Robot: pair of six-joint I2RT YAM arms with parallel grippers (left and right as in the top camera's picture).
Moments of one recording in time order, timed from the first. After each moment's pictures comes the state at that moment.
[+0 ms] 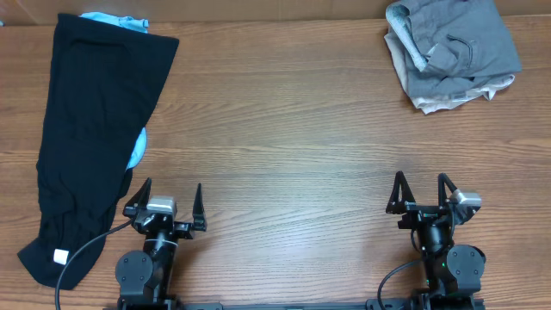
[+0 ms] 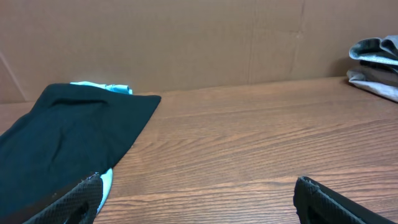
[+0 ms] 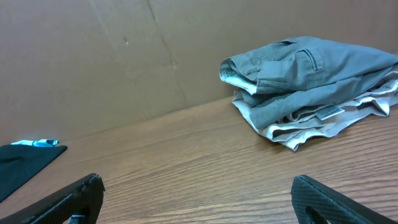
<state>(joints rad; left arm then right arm) 0.01 0.02 0.01 -0.07 0.11 0.03 0.01 0.01 0.02 -0.03 -0.04 0.31</state>
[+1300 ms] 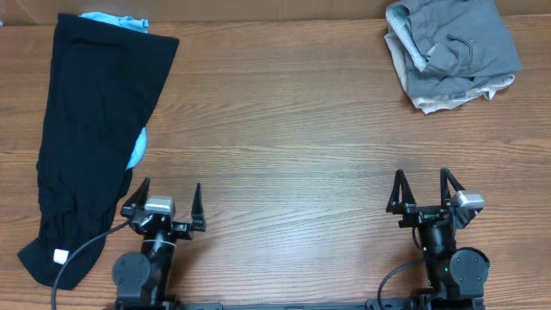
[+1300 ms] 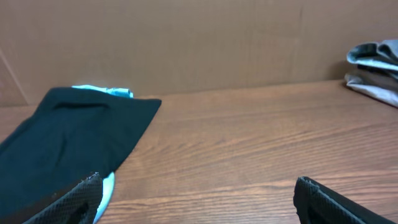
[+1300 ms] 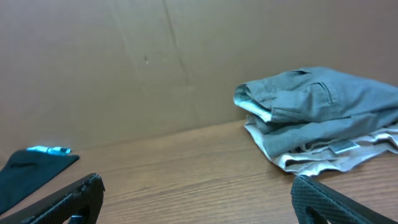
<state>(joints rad) 0.01 0.02 0.08 -0.13 0.11 0.03 0.01 0.01 0.03 0.05 -0.09 0.26</state>
